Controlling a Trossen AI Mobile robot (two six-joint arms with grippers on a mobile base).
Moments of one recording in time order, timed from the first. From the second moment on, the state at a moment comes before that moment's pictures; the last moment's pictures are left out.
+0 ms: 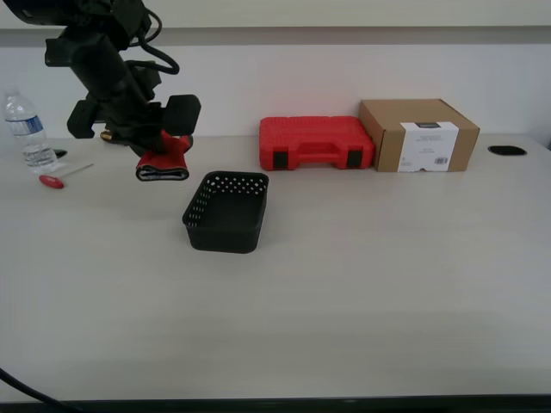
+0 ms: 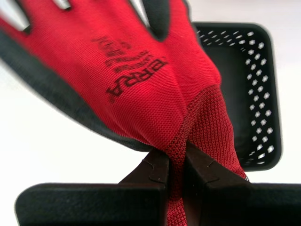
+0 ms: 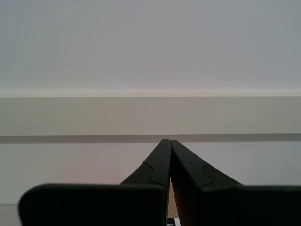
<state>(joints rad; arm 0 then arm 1) 0.00 1.05 0.52 0.61 0.00 0.00 -0.21 1.84 0.92 -0.16 0.05 -0.10</state>
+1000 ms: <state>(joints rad) 0.00 1.05 0.52 0.61 0.00 0.00 -0.45 2.04 1.09 -0.13 0.09 -0.10</state>
